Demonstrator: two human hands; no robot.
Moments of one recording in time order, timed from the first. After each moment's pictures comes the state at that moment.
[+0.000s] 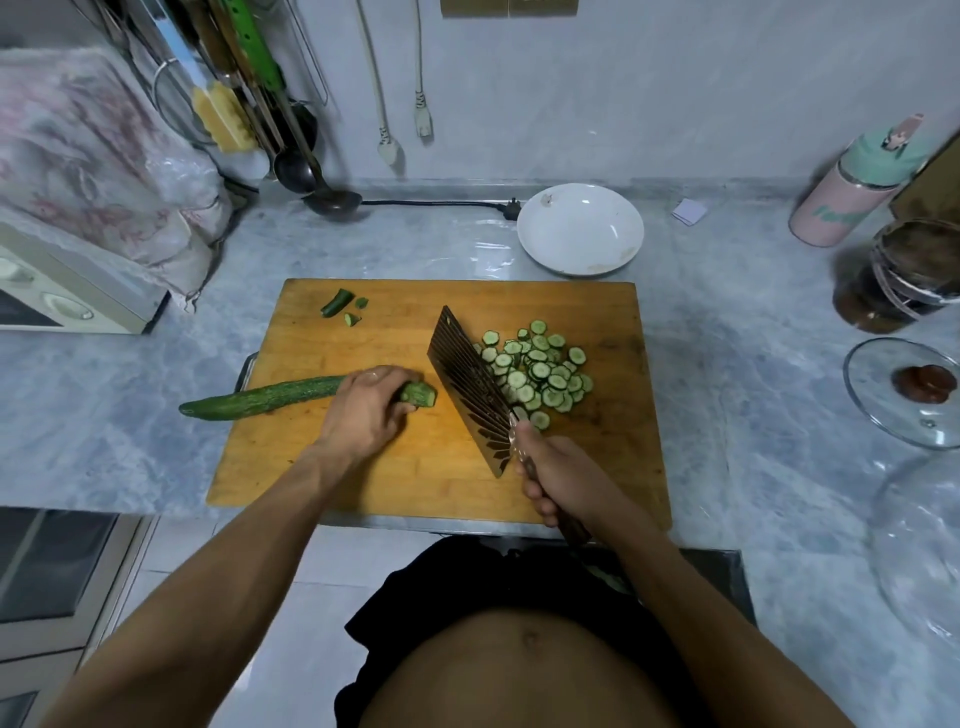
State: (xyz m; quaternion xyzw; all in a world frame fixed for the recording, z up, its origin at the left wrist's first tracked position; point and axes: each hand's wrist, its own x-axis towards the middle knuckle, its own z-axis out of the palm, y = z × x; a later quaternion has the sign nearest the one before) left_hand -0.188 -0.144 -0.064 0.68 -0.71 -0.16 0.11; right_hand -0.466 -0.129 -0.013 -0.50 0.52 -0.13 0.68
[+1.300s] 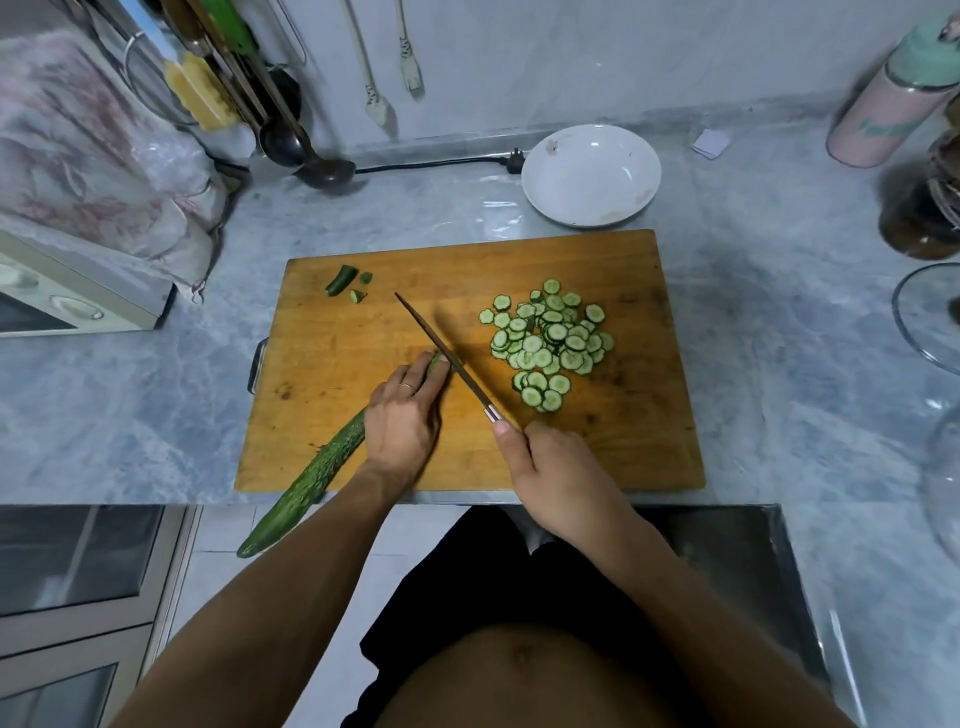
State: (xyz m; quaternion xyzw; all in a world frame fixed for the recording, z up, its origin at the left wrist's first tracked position) left_hand -0.224 -0.116 -0.094 0.71 -0.70 -0.01 0.11; right_hand -0.438 -0.093 0.003 -0.70 0.55 -0.10 0.45
